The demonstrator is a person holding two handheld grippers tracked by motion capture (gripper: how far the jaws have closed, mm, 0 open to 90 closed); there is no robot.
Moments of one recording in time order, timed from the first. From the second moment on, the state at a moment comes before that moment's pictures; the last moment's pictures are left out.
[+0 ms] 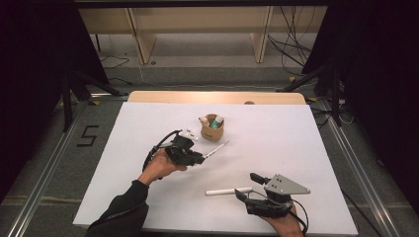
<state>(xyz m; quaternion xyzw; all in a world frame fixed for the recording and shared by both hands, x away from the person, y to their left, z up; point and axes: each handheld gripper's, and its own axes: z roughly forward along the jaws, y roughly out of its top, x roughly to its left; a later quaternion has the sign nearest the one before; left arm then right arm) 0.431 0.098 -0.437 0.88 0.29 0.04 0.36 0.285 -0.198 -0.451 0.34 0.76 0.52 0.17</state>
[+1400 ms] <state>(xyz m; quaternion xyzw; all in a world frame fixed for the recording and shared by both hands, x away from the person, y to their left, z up) 0.382 0.117 -0.433 0.84 0.29 0.03 0.46 0.364 -0.178 -0.460 0.46 0.63 0.62 -0.08</state>
